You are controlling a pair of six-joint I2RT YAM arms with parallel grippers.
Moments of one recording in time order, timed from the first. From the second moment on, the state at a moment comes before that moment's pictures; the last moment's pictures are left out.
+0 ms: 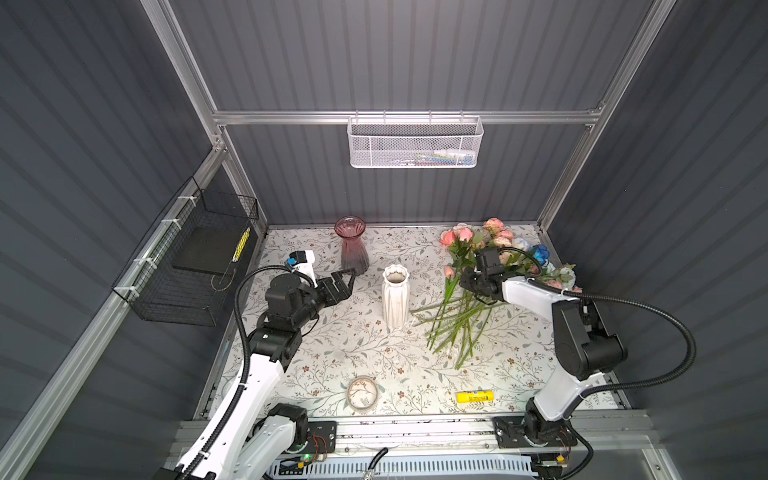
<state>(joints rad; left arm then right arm) -0.25 0.89 0.74 -0.13 0.31 -0.64 0.26 1.78 1.07 -0.18 0.05 0.60</state>
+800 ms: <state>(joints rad) -0.25 0.85 0.72 -0.14 0.31 -0.64 0.25 1.65 0.78 0.37 0.05 0.45</state>
